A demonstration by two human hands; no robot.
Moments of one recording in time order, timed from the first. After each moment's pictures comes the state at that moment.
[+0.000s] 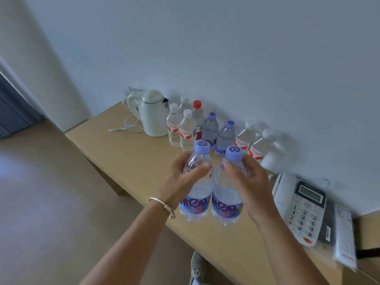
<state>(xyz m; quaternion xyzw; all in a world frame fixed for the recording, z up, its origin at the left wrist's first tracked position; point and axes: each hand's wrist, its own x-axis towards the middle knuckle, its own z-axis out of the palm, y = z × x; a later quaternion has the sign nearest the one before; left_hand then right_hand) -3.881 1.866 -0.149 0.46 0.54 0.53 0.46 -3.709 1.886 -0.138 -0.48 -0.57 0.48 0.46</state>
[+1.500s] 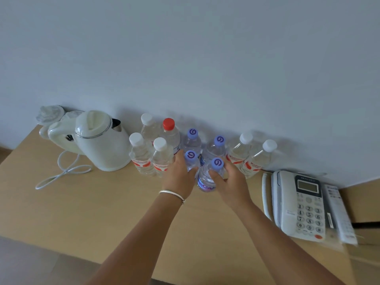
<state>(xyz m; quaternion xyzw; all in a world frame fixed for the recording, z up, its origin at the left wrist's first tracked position) -3.922 2.096 -0.243 0.62 0.63 0.28 0.39 -3.765 2.054 -0.246 -0.67 -0.55 0.32 0.37</state>
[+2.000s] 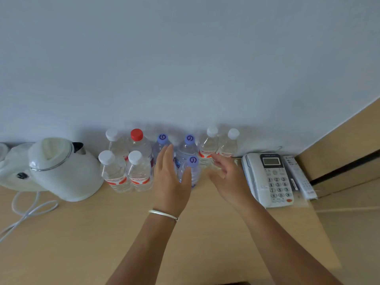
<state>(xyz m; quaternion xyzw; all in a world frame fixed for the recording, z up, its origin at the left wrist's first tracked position) -3.916 2.066 -0.204 0.68 0.52 0.37 0.35 -3.758 2.016 -0.205 -0.74 -0.45 0.30 0.39</state>
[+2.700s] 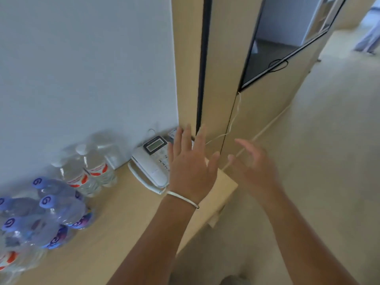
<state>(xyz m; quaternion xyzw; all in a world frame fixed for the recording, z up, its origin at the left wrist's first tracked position) -3.684 1.848 -0.123 0.93 0.17 0.18 0.26 -3.617 1.709 -0.124 -0.89 -0.18 0.02 0.43</state>
